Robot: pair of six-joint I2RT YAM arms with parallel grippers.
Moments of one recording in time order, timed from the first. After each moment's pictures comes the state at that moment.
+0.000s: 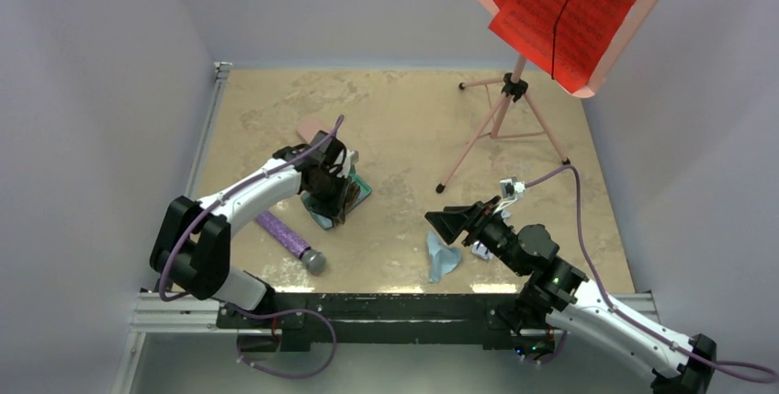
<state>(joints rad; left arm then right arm) -0.50 1.48 0.98 -0.78 0.20 -0.26 0.89 0.36 0.22 0.14 0.14 0.83</state>
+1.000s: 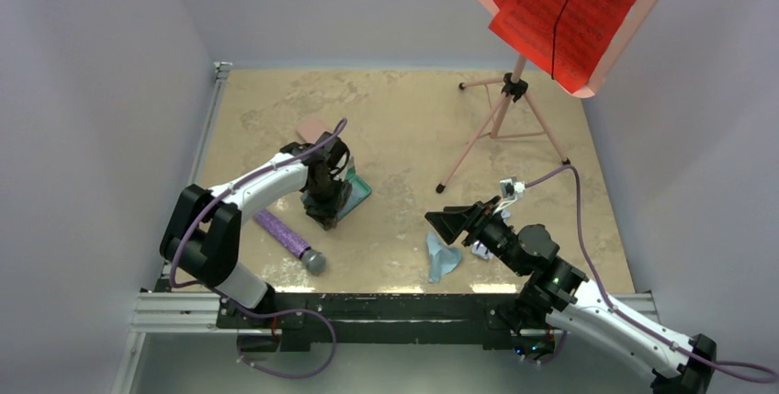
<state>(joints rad) -0.50 1.56 1.02 -0.88 0.08 -0.28 0.89 0.36 0.22 0.14 0.14 0.83</state>
